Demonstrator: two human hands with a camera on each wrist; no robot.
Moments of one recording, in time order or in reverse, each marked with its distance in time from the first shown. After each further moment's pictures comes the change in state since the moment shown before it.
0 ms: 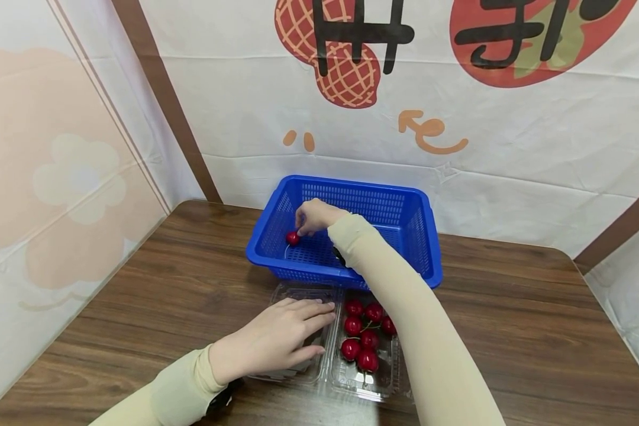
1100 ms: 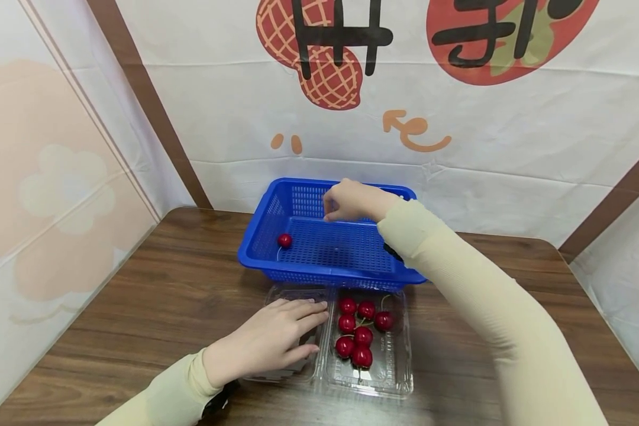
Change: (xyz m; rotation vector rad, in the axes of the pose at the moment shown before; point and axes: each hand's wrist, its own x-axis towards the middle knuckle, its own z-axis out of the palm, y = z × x) left_hand 0.003 0.002 0.001 -0.001 0.010 -0.009; right_hand -0.122 -0.007 -0.073 -0.272 0.103 -0.096
